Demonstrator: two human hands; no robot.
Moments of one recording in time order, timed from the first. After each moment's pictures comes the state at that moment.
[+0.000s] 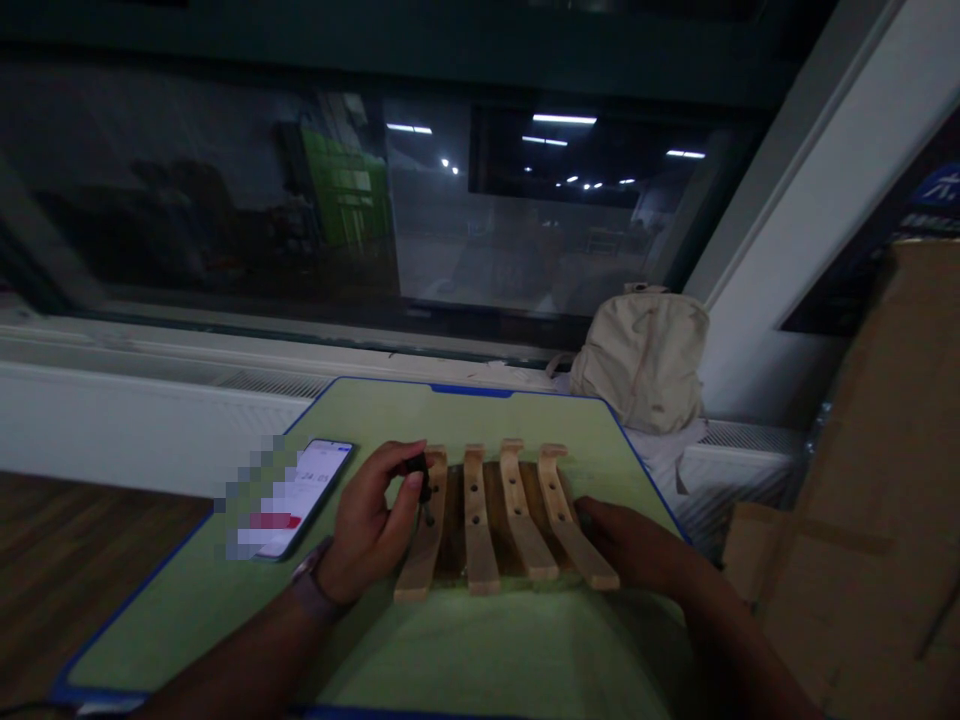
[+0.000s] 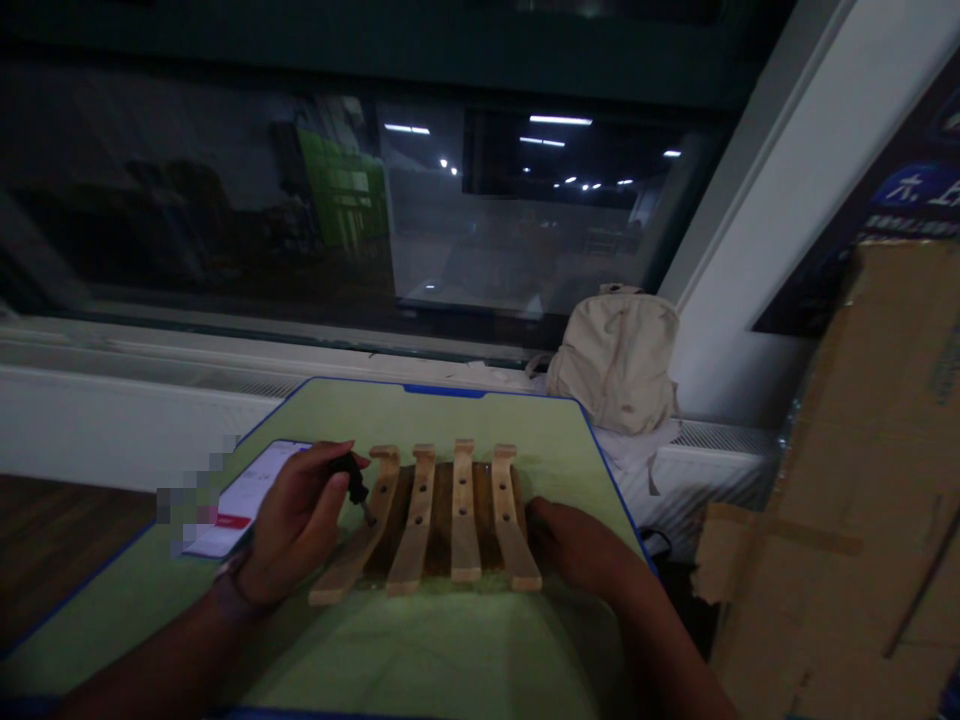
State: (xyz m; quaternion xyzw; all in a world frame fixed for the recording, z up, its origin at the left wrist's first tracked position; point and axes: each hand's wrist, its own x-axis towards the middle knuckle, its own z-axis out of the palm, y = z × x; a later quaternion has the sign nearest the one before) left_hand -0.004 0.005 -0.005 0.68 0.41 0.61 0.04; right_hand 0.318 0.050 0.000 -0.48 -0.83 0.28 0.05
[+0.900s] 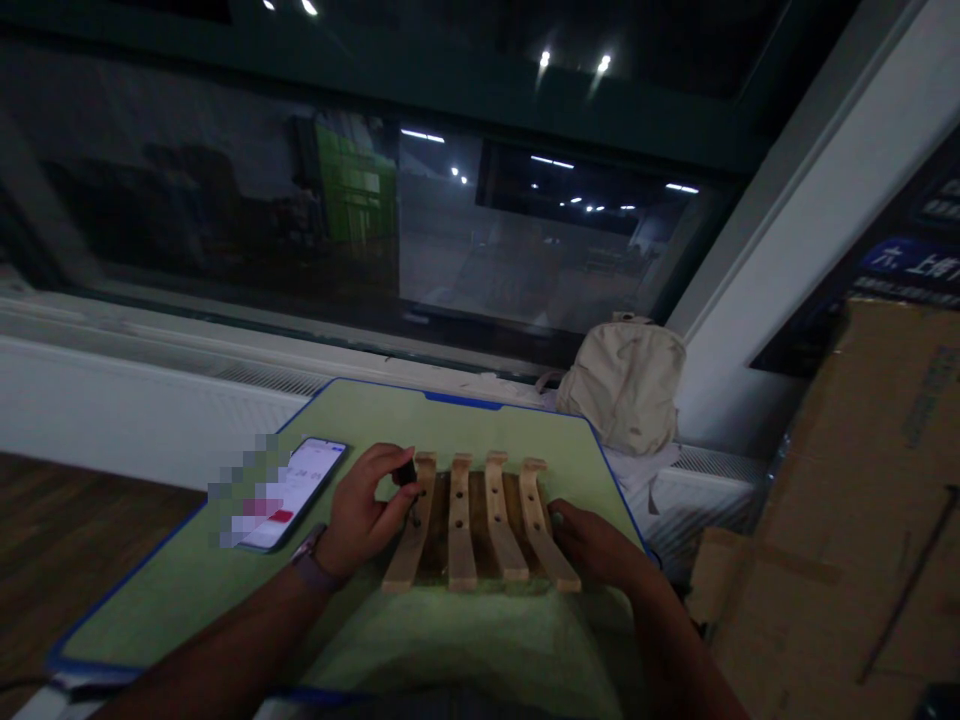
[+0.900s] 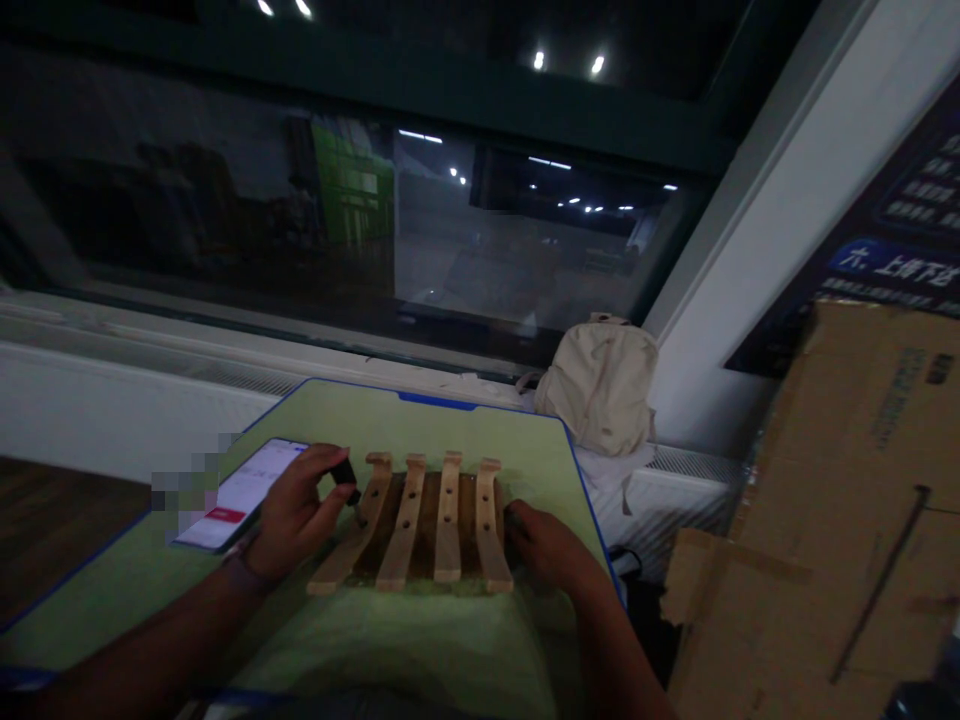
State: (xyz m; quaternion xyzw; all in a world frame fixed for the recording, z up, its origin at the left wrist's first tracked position) left_hand -0.011 0.014 0.001 0.70 0.39 0.58 -0.11; right_hand 0.322 0.064 -0.011 -0.47 -0.84 0.27 0.07
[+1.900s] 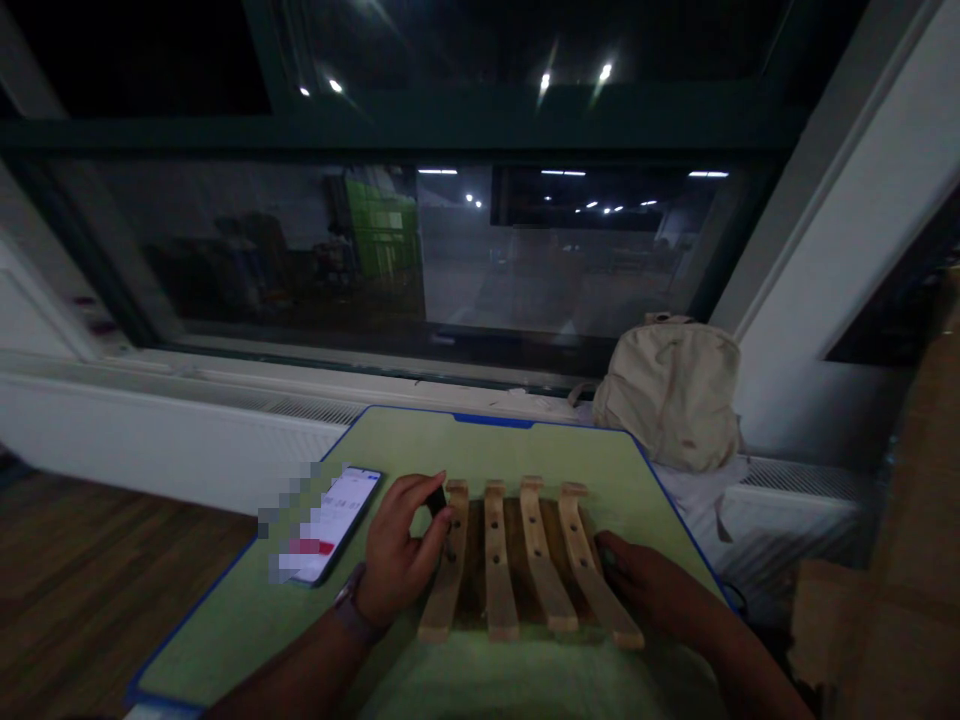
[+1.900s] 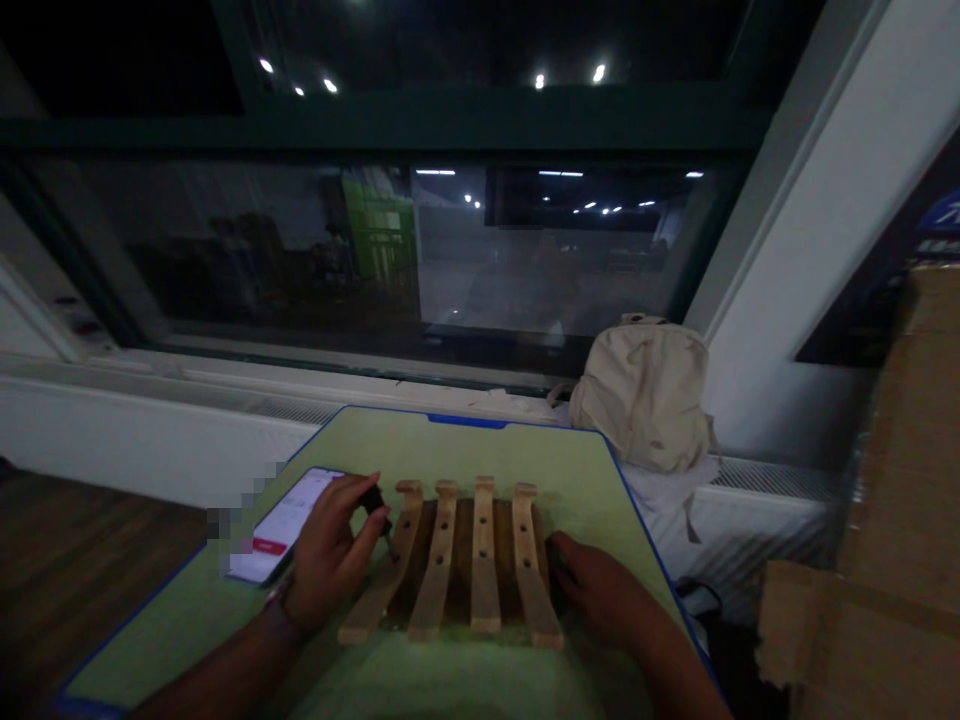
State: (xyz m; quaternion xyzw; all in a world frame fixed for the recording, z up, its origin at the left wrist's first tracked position) left_hand -0.005 0.009 -0.006 0.68 0.44 0.58 -0.12; right_hand 0.321 0.062 -0.018 -0.48 -0.83 0.28 0.08
